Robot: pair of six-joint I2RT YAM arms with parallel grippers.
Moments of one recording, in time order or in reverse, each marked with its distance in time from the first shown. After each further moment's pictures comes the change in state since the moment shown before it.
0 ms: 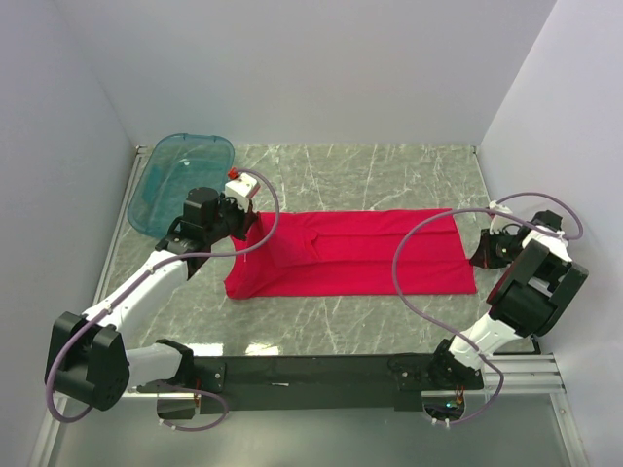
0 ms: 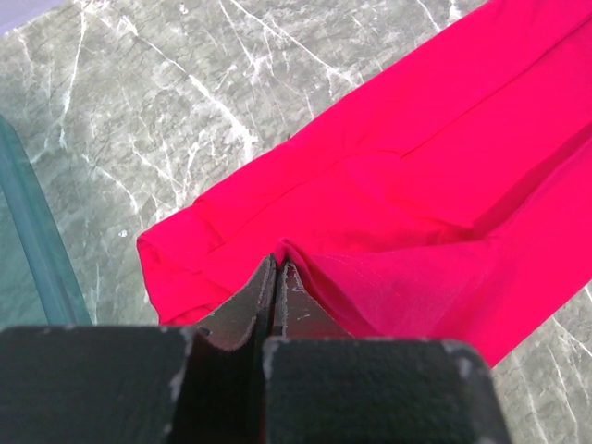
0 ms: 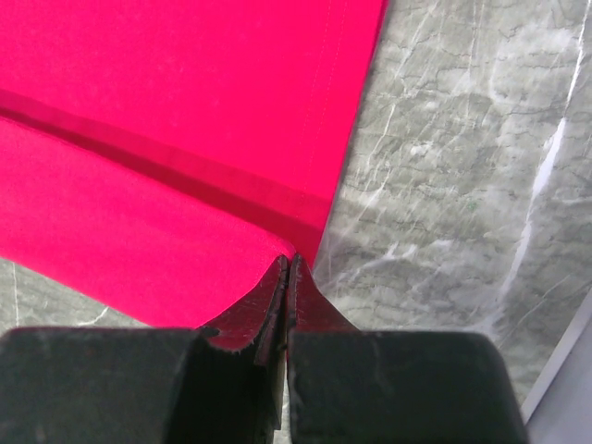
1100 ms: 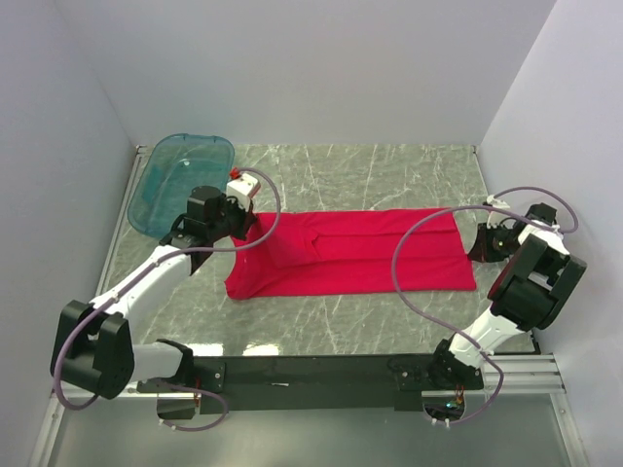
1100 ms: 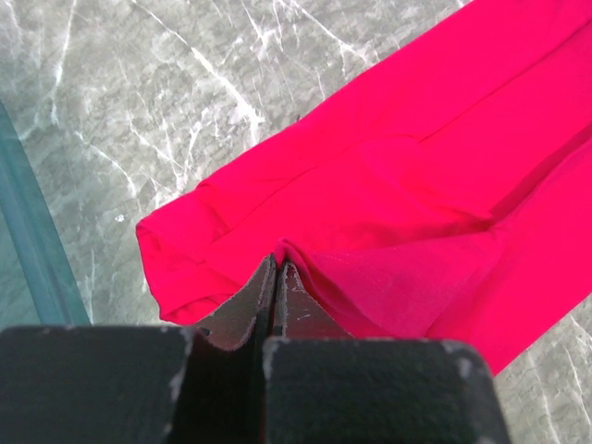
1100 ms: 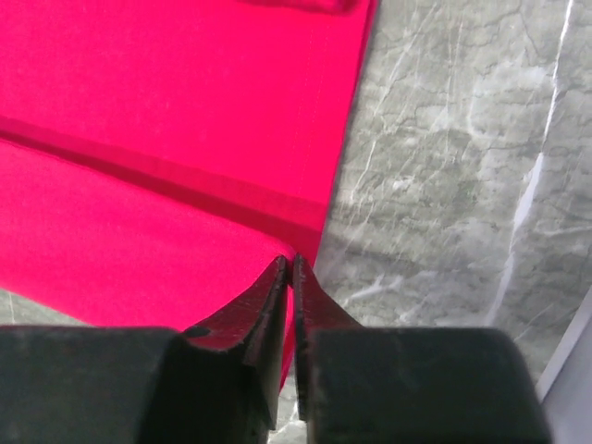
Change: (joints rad) left arm 0.014 0.051 0.004 0.000 -0.008 -0.002; right arm 0.043 0.043 0.036 0.045 0.029 0.079
